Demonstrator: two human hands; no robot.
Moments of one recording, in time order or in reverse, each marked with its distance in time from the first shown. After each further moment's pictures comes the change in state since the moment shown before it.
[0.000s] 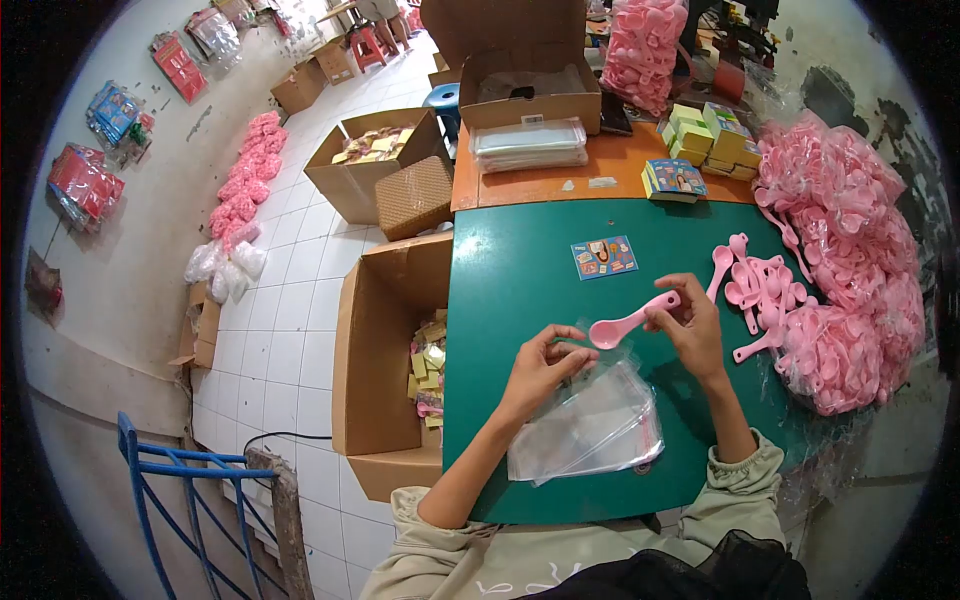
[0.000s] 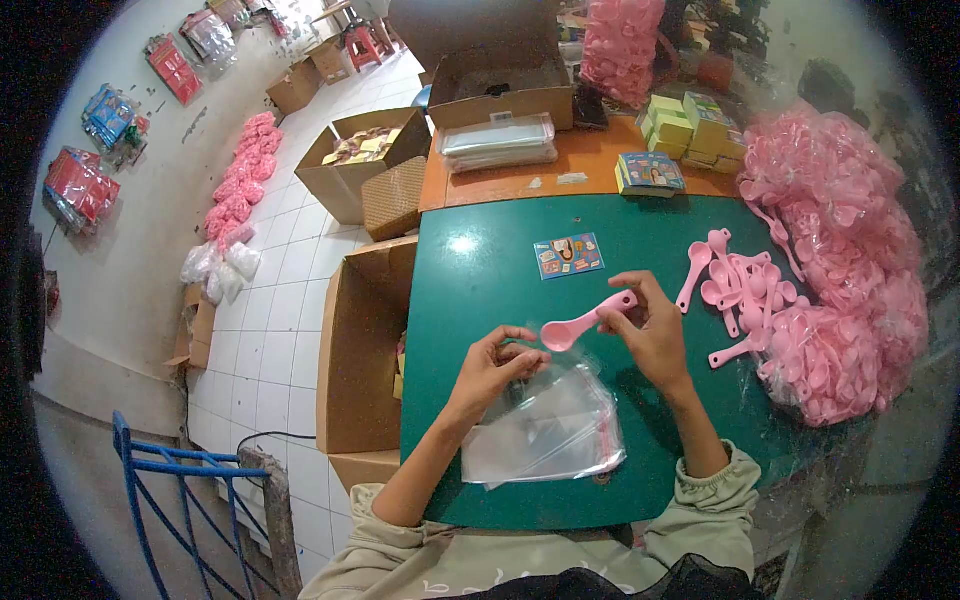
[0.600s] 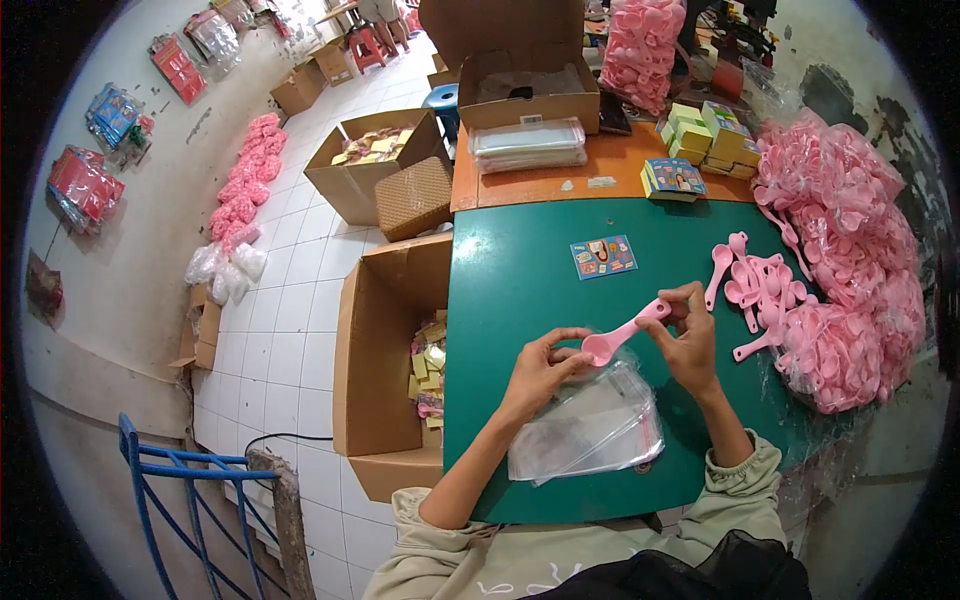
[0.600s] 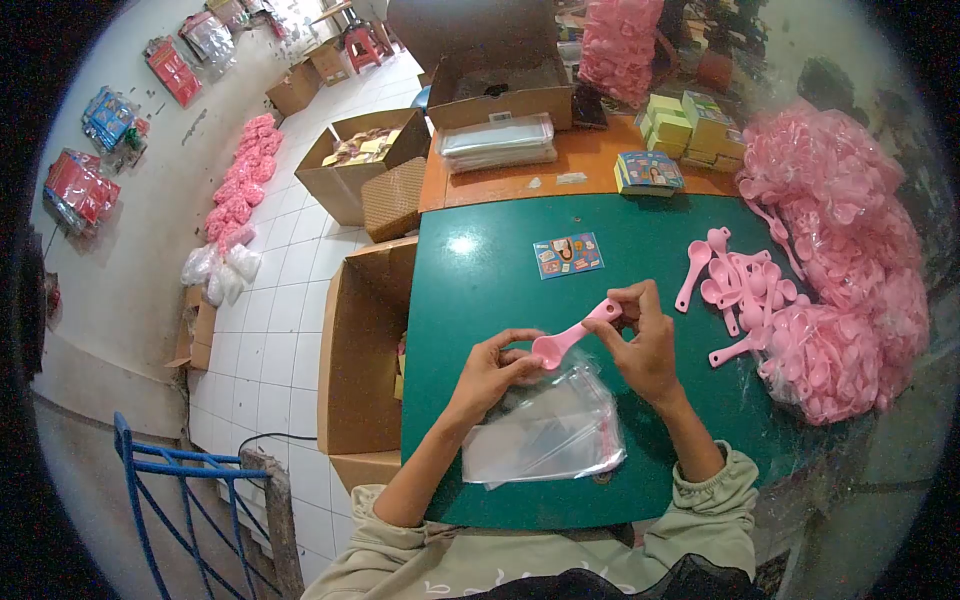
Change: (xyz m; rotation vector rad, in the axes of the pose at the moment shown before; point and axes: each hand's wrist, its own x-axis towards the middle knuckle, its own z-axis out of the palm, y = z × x) left_hand 0.000 0.003 0.002 0.051 -0.030 -0.041; right_hand -0.011 -0.001 0.016 -0.149 0.113 -0.235
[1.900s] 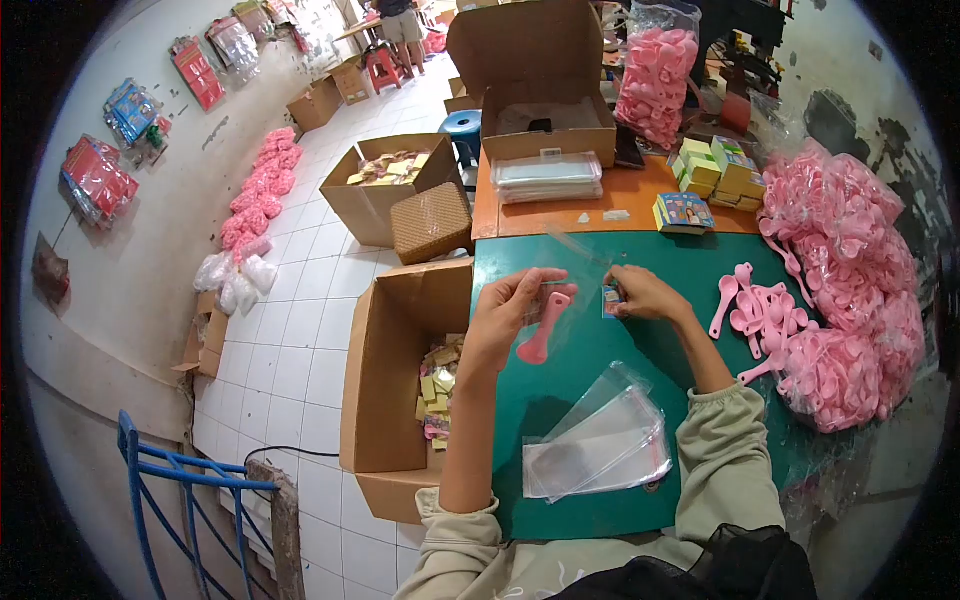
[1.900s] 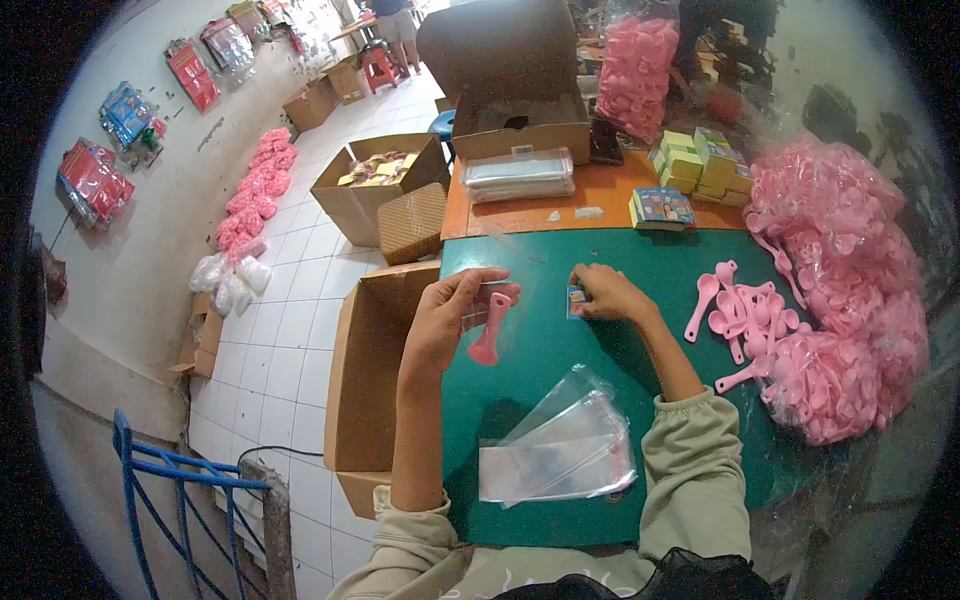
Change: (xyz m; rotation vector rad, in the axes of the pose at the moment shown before) left_hand 0.019 0.099 -0.046 -0.032 0.051 0.290; right_hand 0.117 0.079 0.029 -0.637 -0.777 0.098
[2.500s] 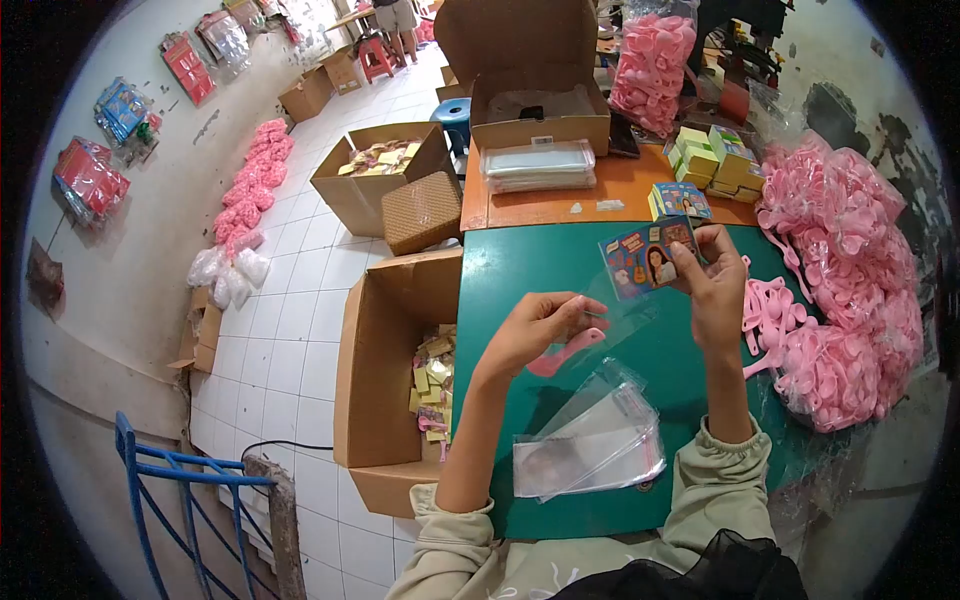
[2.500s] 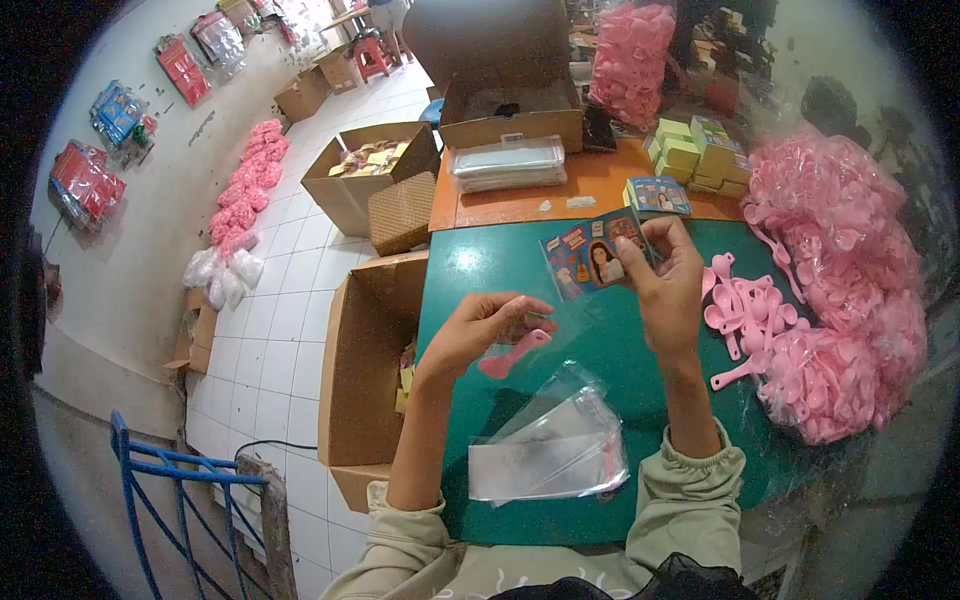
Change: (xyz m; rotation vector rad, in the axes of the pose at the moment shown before) left_hand 0.009 -0.025 0.020 0.100 -0.291 -0.160; right_hand -0.081 -0.085 -0.047 1.041 0.878 -0.073
